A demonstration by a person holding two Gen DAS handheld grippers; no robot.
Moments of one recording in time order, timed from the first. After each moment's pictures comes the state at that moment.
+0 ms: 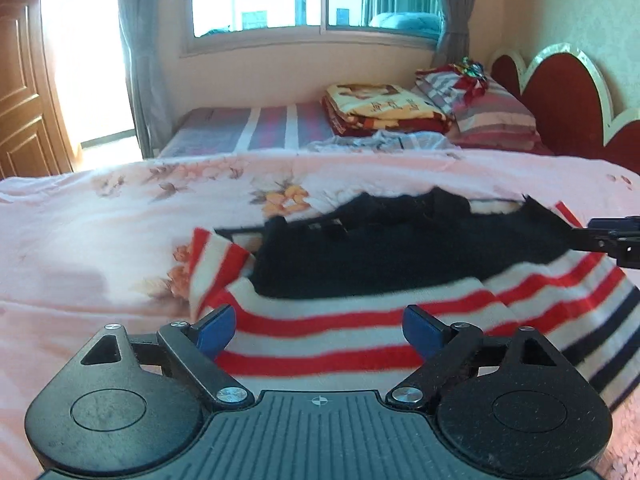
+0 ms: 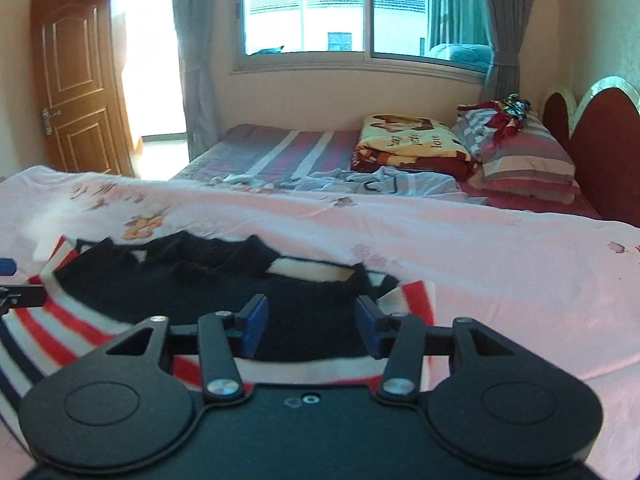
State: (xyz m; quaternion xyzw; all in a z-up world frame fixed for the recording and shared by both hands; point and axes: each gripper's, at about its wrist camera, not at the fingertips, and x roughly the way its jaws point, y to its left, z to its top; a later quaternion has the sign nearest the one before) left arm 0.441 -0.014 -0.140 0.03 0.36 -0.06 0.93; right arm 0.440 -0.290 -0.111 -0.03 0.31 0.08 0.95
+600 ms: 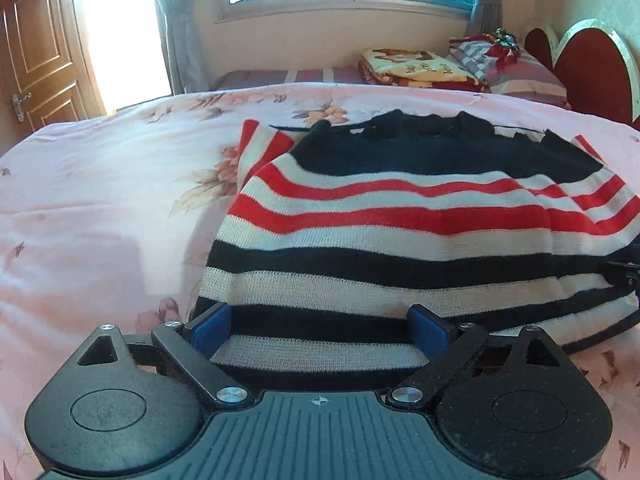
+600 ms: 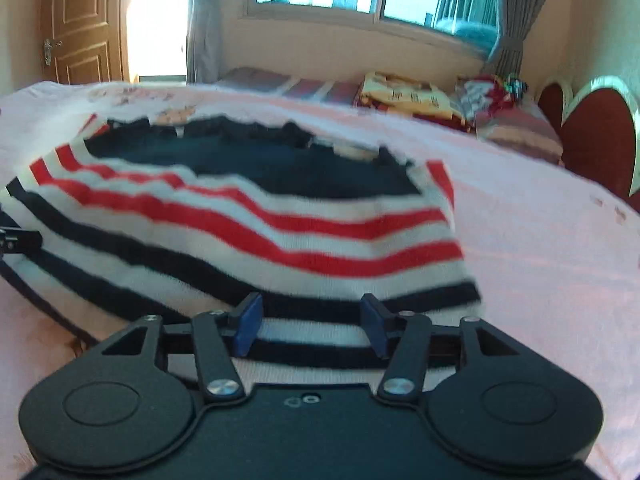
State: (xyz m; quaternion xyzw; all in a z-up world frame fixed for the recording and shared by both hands) left arm 0.373 0.004 -0.178 0.03 0.39 0.00 0.92; right arm 0.363 -0.255 -0.165 -0.09 0.37 0.04 0.92
